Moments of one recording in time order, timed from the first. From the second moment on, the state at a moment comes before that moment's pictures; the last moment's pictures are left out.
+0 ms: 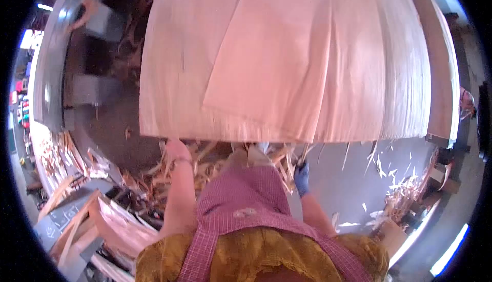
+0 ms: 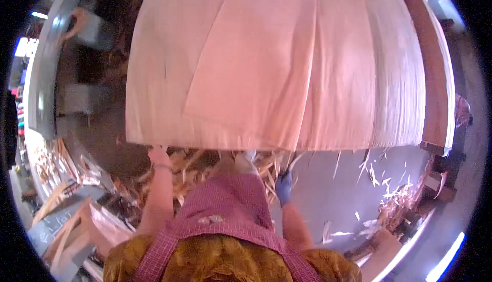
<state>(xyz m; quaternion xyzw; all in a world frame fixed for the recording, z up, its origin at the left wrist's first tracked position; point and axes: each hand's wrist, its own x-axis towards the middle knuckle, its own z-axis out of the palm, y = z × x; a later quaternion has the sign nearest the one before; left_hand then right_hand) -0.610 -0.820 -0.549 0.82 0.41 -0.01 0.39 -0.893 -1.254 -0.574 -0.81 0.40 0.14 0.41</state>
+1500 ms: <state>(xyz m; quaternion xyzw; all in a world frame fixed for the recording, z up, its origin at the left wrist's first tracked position) -0.626 -1.060 -0.491 0.92 -0.19 -0.34 -0.09 -0.945 -1.607 -0.509 -0.83 0.50 -0.06 0.22</state>
